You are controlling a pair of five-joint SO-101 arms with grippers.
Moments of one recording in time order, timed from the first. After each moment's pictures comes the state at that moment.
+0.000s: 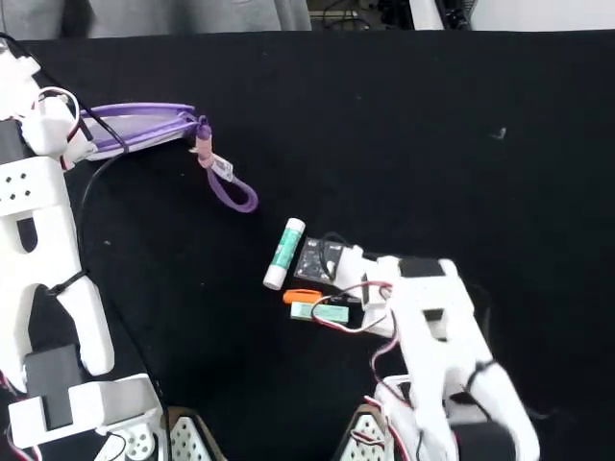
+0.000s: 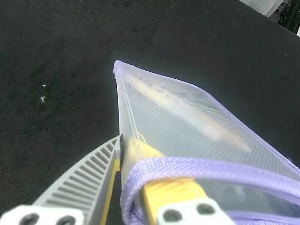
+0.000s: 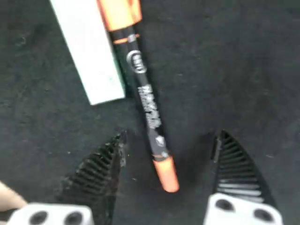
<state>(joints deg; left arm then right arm) -21.7 -9.9 -9.9 77.0 13.3 -3.4 -28.8 67.1 55.3 66.6</state>
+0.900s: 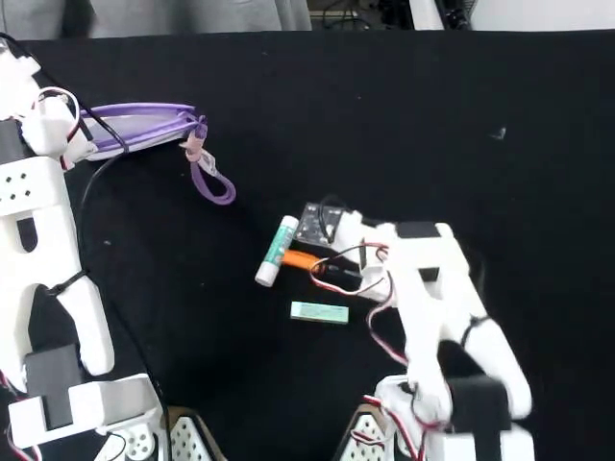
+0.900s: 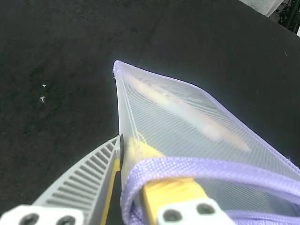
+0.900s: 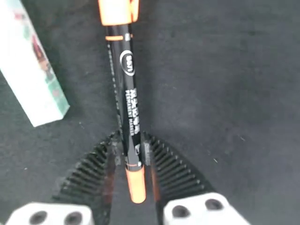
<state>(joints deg) -21.0 -9.9 -9.9 77.0 13.3 -3.2 -20.9 53.0 55.6 63.5</state>
